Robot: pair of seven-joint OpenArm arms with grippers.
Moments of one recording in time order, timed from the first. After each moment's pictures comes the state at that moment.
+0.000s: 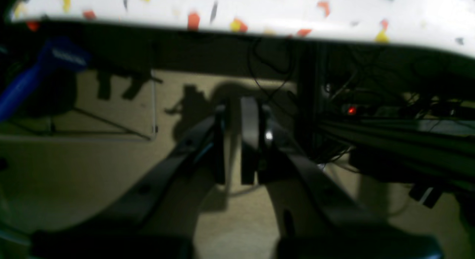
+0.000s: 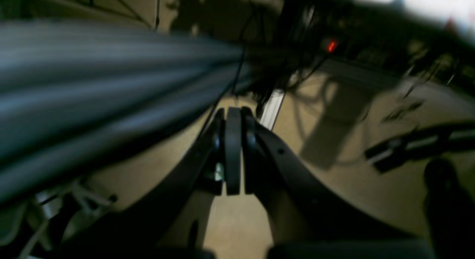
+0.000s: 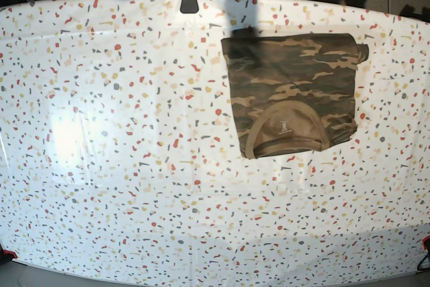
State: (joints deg) left arm 59.2 -15.6 -30.1 101.1 -25.0 -23.5 15.1; right arm -62.8 2.1 8.3 131.2 24.6 33.1 -60.8
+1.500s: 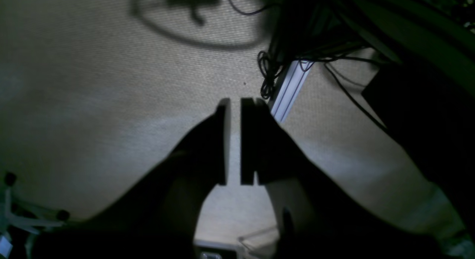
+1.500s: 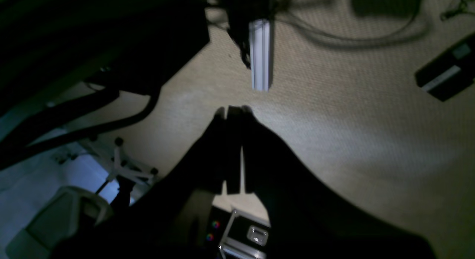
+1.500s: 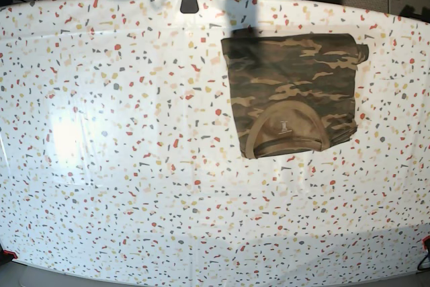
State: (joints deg) left arm 12.8 -5.1 -10.8 18.8 -6.0 -6.9 8.5; right arm -18.4 8.6 8.3 37.3 9.1 29.3 -32.4
